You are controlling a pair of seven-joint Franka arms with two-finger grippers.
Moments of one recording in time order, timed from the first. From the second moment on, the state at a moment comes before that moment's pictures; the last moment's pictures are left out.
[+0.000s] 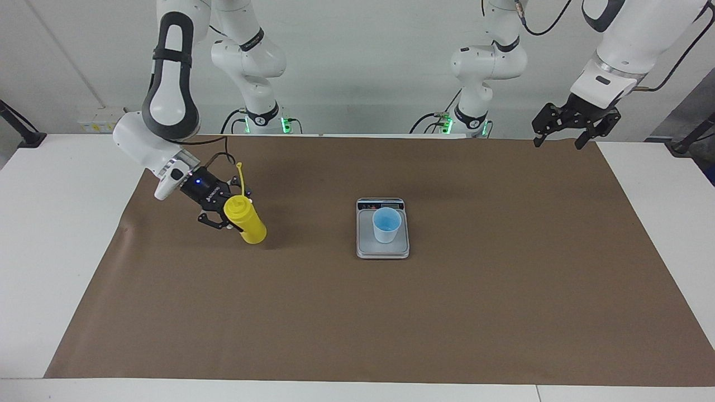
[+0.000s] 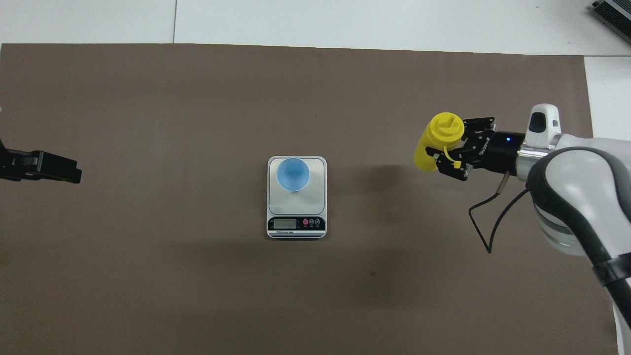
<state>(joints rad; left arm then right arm) -0.05 -0.06 -0.03 -1.60 -0.04 1.52 0.02 -0.01 0.06 0.09 -2.07 0.95 2.35 -1.42</state>
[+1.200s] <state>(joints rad) -0.05 -0.06 -0.03 -1.60 -0.04 1.52 0.02 0.34 0.17 0.09 -1.83 -0.21 2.42 -0.65</state>
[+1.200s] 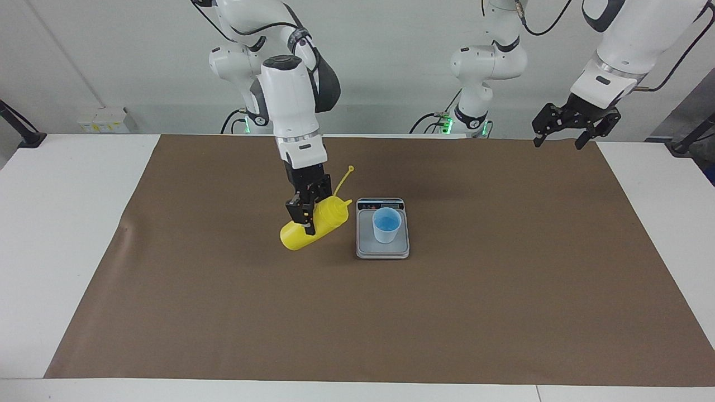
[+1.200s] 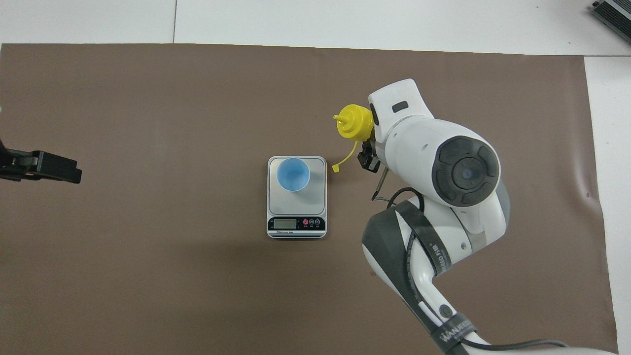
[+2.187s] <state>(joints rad) -0.05 -0.06 -0.03 -1.60 -0.04 1.52 0.02 0.52 0.34 0.09 -1.74 -0.89 2.28 -0.62</state>
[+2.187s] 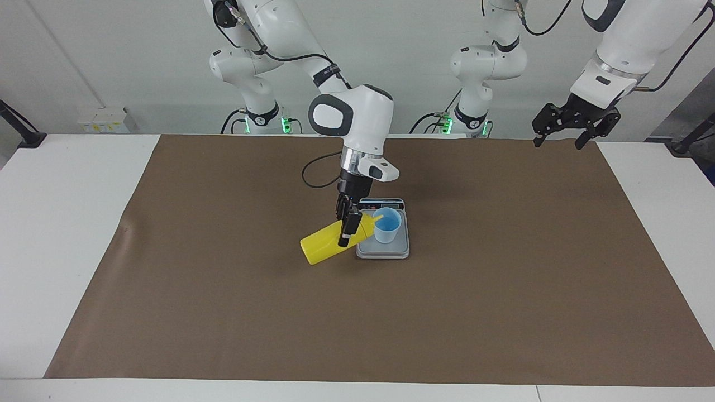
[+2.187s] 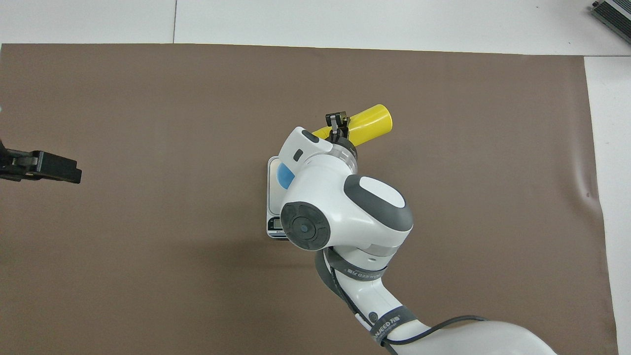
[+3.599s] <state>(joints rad) -0.05 -0.06 -0.03 -1.60 -0.04 1.52 0.02 0.67 0.40 0.09 -1.77 -1.31 1.98 -0.43</state>
